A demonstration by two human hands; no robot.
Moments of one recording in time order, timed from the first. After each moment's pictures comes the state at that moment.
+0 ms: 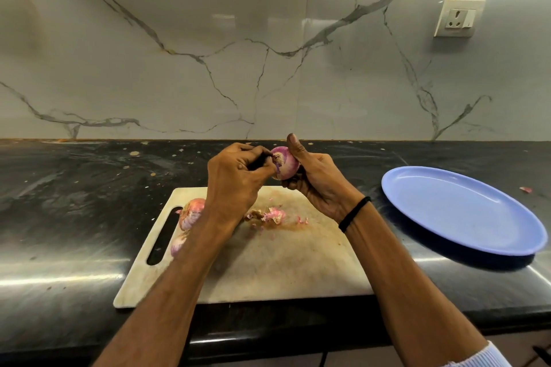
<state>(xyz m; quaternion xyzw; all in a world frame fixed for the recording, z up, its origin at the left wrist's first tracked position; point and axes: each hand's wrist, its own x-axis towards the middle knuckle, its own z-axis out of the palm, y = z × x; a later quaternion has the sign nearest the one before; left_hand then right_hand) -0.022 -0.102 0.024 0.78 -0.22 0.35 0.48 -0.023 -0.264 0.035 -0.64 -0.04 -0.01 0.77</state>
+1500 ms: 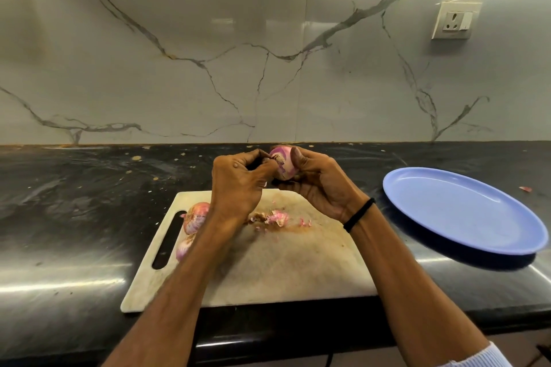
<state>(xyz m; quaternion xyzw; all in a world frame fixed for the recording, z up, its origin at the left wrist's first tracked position) -0.030 -0.105 0.030 0.73 -0.19 0.25 0.60 -0.033 -0.266 0.038 -0.57 -0.14 0.06 0.81</state>
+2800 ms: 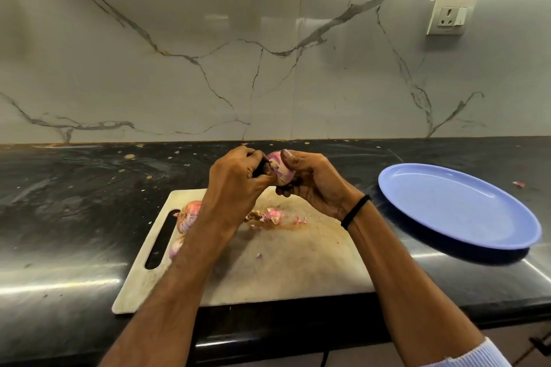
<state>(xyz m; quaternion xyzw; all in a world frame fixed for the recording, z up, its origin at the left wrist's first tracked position) -0.016 -0.097 0.020 0.80 -0.31 0.40 0.32 -0.030 -0.270 0.033 -0.67 -0.13 0.05 0.73</state>
